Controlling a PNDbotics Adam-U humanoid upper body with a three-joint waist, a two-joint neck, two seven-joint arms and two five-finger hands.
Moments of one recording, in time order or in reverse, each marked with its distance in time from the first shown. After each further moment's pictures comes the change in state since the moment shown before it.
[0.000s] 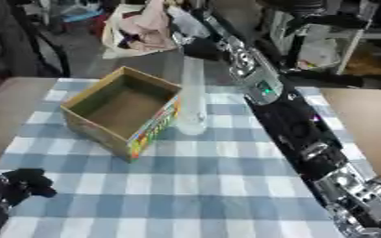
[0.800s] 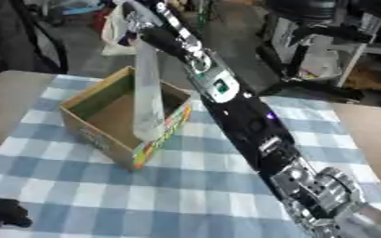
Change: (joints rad) left arm -0.090 -0.022 -0.043 0.032 -0.009 0.004 -0.052; right arm -0.035 -0.013 -0.003 0.023 -0.034 -0.276 0.078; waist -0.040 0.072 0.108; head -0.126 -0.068
